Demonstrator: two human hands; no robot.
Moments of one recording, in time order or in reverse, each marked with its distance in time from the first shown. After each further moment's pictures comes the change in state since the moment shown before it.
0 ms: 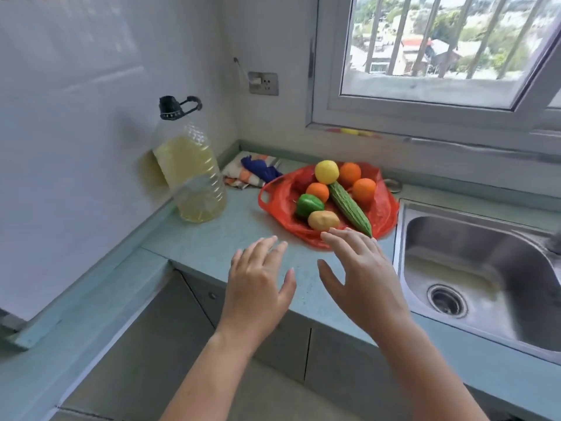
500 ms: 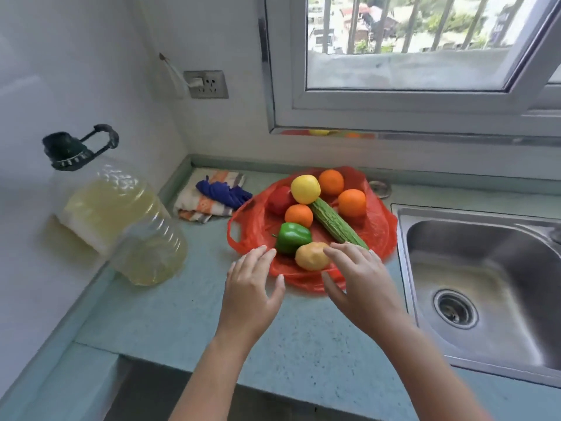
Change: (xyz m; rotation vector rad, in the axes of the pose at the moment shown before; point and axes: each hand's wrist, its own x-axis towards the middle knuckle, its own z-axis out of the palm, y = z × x) left_hand 0.155 -0.077 0.107 -0.205 -0.198 0.022; right_hand 0.103 0.092 0.099 -0.058 -0.105 0.214
